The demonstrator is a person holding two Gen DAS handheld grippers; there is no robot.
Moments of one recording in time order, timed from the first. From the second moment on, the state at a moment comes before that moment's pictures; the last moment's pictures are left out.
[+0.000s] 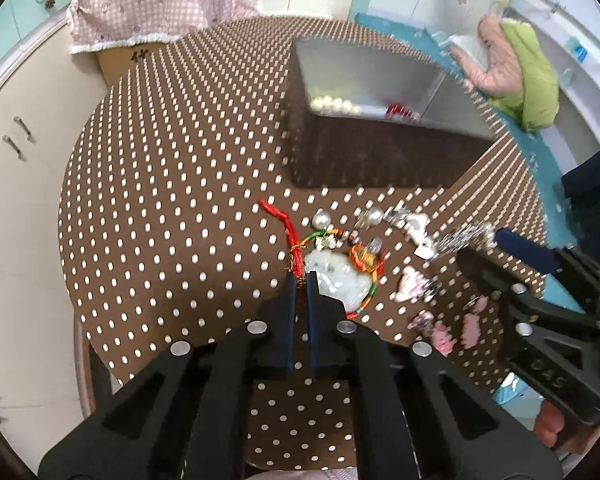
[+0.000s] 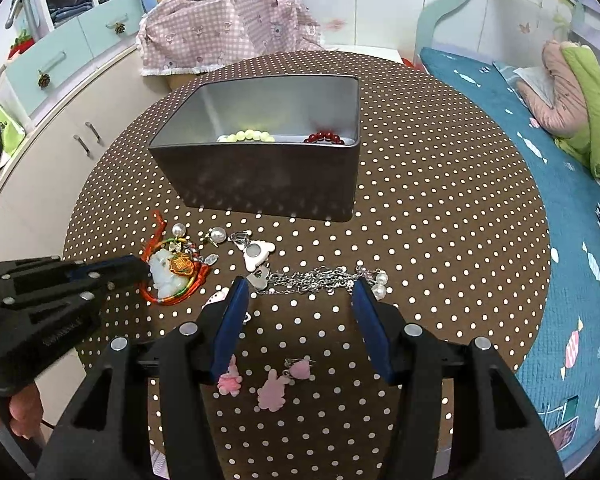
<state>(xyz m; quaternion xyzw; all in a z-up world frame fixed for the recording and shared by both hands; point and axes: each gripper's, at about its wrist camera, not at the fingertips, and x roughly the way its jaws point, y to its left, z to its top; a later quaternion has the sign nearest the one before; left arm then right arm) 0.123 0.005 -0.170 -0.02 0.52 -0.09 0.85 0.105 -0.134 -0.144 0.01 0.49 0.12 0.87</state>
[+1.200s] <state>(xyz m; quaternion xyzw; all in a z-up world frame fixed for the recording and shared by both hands) 0.097 0.091 -0.129 -0.09 0.47 -0.08 0.87 0.114 -0.035 -0.157 -0.07 0.49 0.25 0.83</state>
